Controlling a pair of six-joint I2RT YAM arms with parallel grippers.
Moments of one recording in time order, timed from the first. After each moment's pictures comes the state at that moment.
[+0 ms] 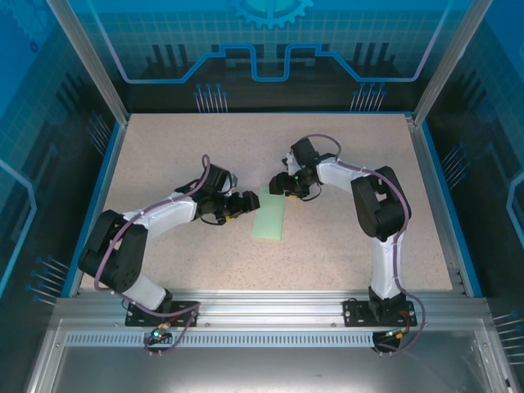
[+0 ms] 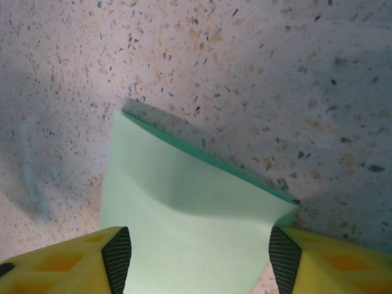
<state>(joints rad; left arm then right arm) -0.41 1.56 0.87 -0.30 0.40 -0.75 0.43 2.09 1.42 -0.50 -0.44 0.41</state>
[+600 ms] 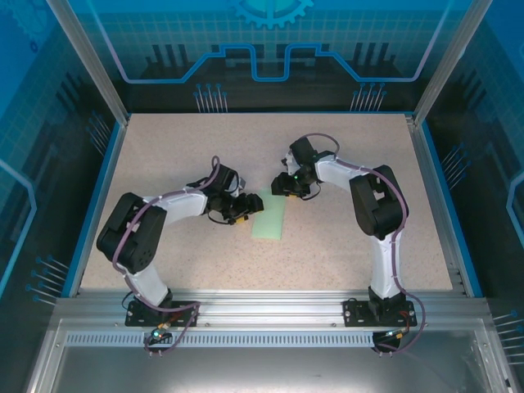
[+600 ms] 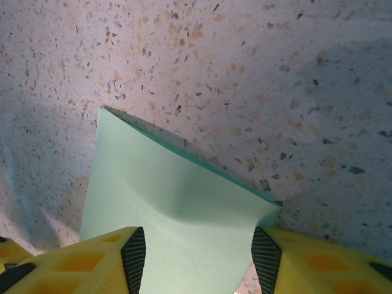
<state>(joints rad) -0.41 1.74 0.94 -0.25 0.51 -0.77 0.43 2.11 1.46 -0.57 -0.41 0.38</state>
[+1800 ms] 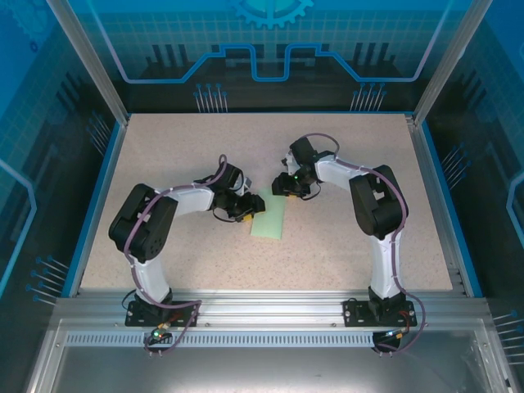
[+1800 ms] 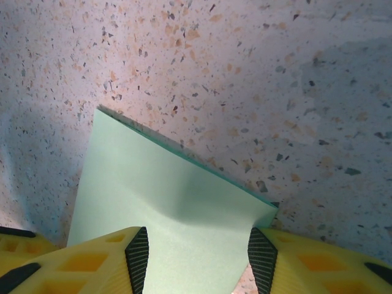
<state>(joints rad) -0.42 1.83 0.99 -0.22 0.56 -0.74 0.43 2.11 1.47 -0.57 -0.40 0.38</state>
